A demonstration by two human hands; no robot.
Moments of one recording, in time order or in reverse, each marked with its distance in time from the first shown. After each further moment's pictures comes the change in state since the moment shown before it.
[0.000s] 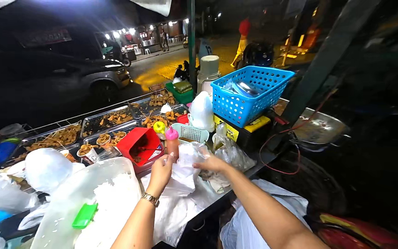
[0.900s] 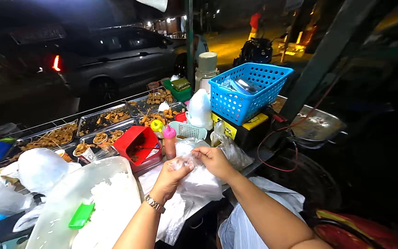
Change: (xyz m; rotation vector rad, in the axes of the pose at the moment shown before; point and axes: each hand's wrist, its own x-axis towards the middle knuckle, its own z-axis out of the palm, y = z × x) left_hand -0.035 0.025 0.016 -0.826 -0.300 0.072; right_hand -0.044 -0.054 0.007 -0.058 0.252 -0.341
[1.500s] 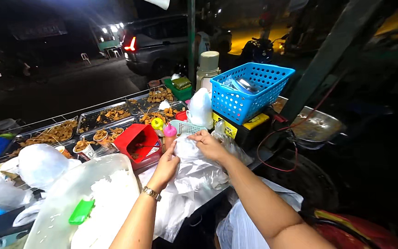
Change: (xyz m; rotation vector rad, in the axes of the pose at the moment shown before) left_hand 0.026 0.006 -0.019 0.508 0.053 -0.148; right_hand 0.049 0.002 -0.013 -0.170 -0.225 0.215
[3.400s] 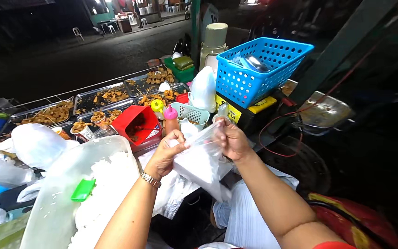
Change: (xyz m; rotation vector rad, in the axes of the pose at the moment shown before) left_hand -0.025 0.003 0.002 -0.682 -0.181 0.193; right_hand -0.049 0.016 0.006 1.181 0.108 -0.200
